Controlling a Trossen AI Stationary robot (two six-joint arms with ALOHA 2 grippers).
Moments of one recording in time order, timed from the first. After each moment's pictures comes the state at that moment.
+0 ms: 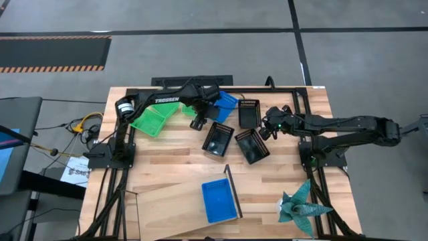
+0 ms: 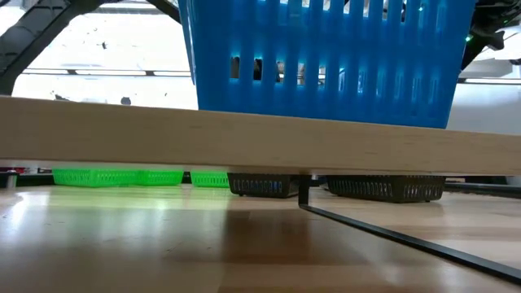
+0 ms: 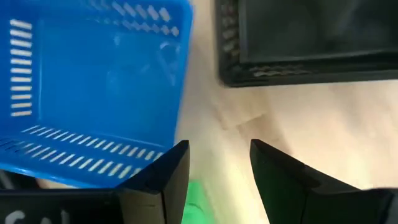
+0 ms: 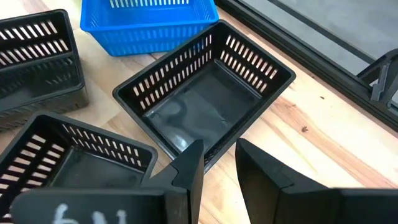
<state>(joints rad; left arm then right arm) 0.43 2.06 1.63 -0.88 0.04 0.87 -0.24 0.97 0.54 -0.39 0.46 0.38</state>
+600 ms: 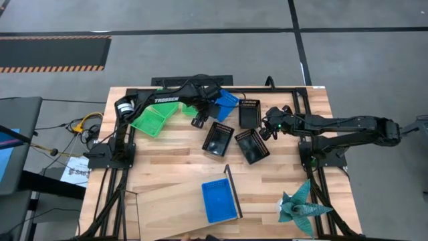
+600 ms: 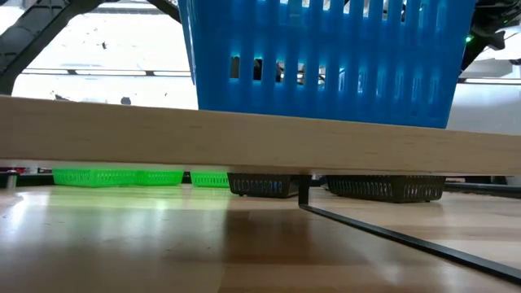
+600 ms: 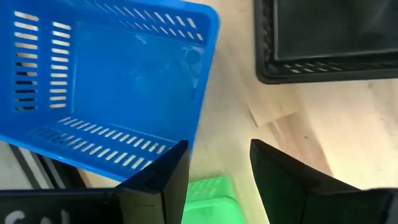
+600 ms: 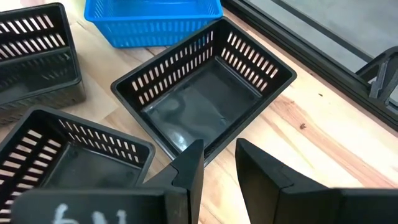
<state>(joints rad) 0.43 2.05 1.63 -0.84 -0.01 0.89 -0.24 0.97 0.54 -0.40 0.46 0.37</state>
